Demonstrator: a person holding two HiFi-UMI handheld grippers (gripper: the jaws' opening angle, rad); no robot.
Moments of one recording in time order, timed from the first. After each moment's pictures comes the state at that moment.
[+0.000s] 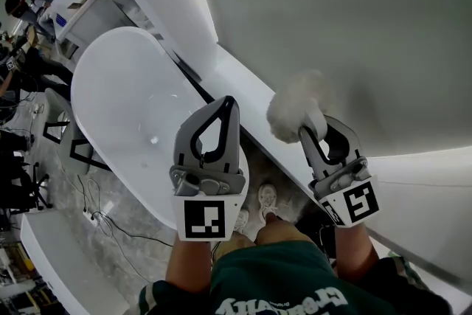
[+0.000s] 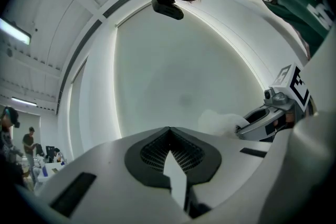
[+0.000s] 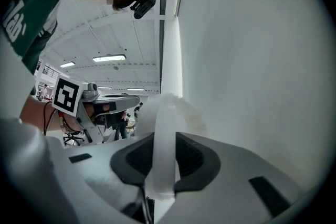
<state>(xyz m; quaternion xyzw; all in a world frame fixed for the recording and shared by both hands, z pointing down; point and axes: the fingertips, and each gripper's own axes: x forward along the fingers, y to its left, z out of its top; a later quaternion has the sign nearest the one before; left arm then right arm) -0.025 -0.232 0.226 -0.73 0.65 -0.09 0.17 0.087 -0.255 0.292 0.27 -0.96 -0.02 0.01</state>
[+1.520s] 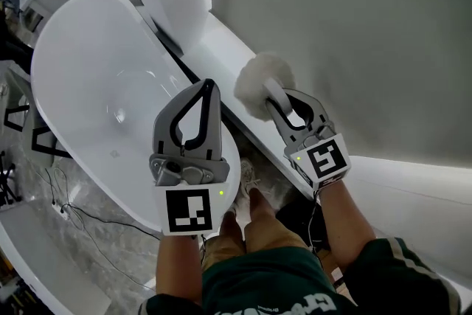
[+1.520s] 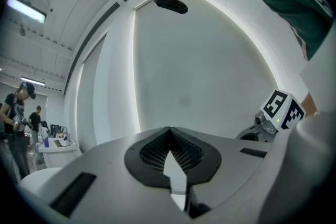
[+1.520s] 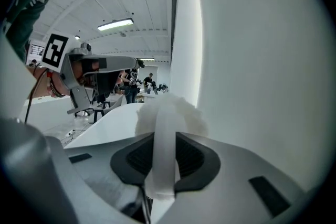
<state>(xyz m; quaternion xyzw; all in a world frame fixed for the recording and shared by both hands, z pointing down) -0.129 -0.250 0.329 -0.72 0.68 -0.08 0.09 -0.032 -0.295 0.451 0.22 -0.96 -0.01 0.18</state>
